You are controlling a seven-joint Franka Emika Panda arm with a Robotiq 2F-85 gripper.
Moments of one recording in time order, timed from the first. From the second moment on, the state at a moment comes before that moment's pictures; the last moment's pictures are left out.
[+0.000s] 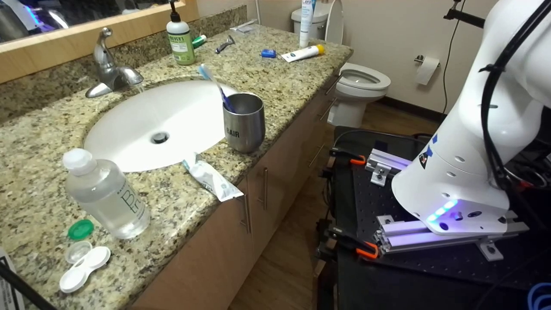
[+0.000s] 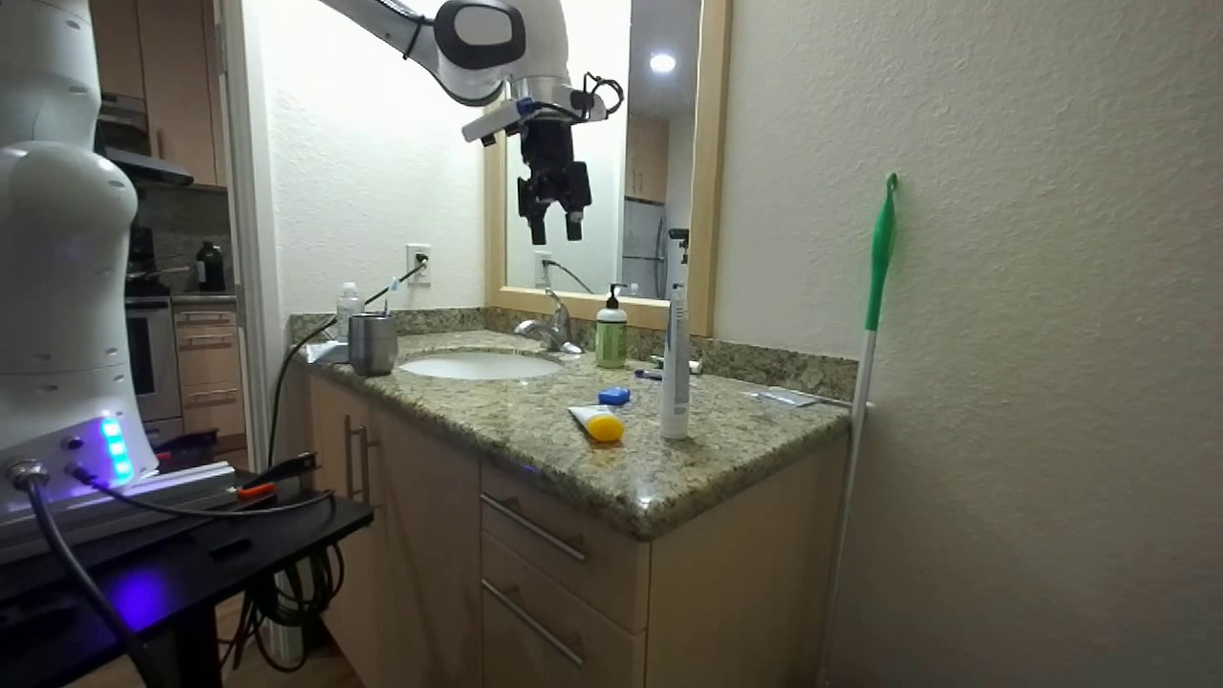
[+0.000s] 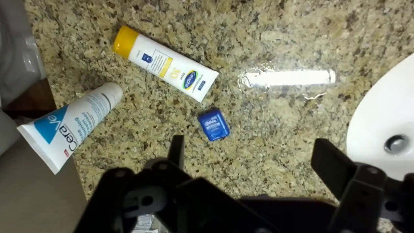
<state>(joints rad) -0.11 0.02 -0.76 -1.98 -0.02 2.11 -0.46</state>
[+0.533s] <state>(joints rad) -0.32 0.30 -0.56 -1.81 0.13 2.11 -0.50</state>
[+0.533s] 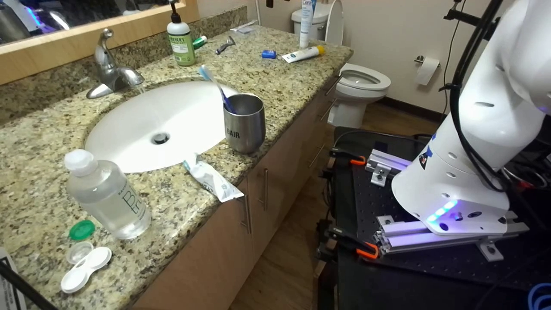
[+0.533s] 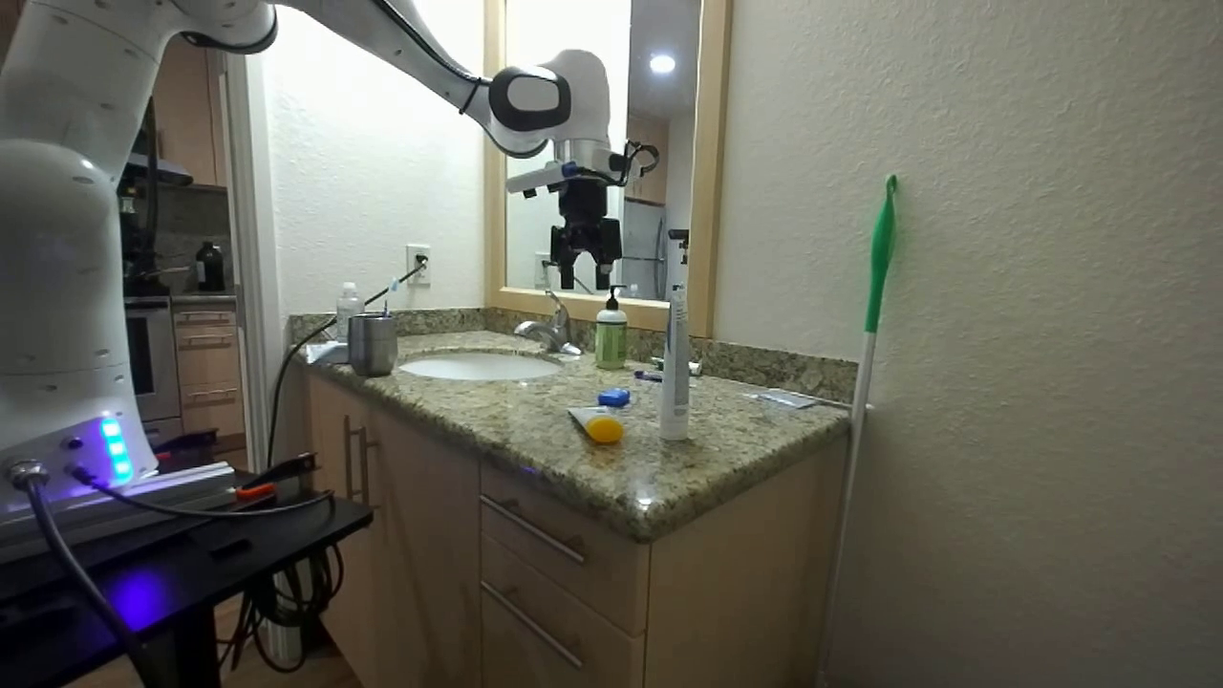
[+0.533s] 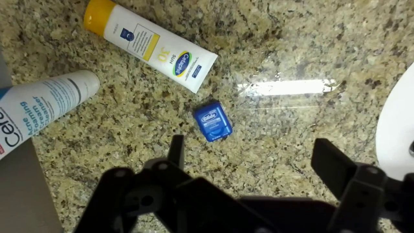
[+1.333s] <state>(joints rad) -0.43 0.60 -0.40 -1.65 -0.10 2.14 -0.27</state>
